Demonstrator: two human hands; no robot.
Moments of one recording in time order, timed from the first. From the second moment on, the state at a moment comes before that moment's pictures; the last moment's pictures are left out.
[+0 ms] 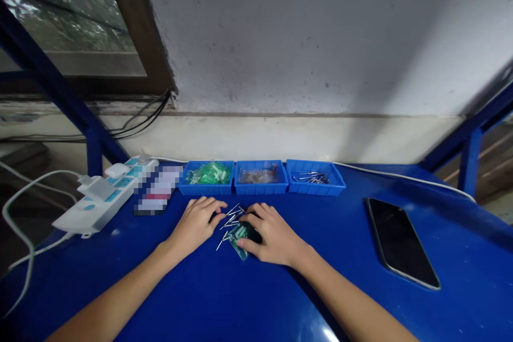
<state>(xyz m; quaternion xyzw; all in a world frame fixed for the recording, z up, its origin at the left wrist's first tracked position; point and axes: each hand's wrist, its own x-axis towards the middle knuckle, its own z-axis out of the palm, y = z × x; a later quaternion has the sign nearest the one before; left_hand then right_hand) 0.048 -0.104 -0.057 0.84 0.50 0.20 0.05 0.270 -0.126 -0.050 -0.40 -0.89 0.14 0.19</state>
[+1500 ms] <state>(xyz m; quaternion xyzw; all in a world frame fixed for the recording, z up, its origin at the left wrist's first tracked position) 0.060 -0.091 -0.049 0.80 0.56 0.18 0.11 0.355 -0.087 -0.034 -0.73 -0.60 -0.11 0.30</state>
